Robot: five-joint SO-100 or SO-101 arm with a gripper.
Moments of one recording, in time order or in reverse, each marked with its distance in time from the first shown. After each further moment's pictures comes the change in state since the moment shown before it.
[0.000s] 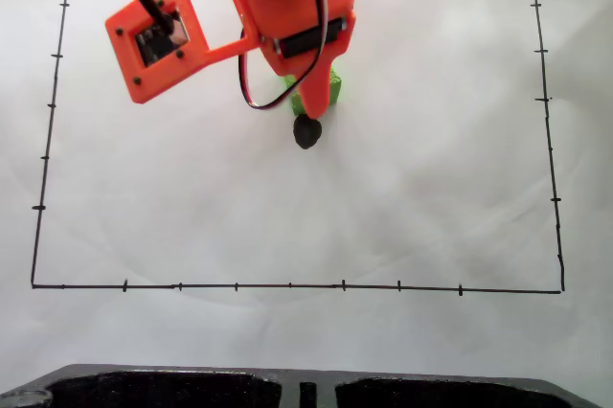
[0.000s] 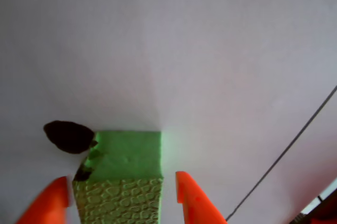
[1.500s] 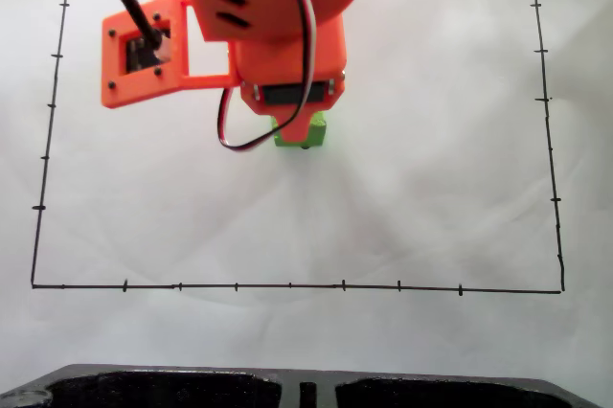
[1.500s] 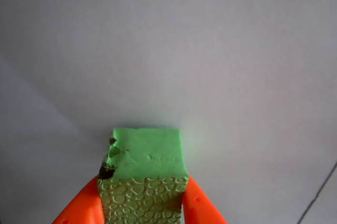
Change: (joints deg) arm 0.4 -11.8 -12.4 -2.6 17.2
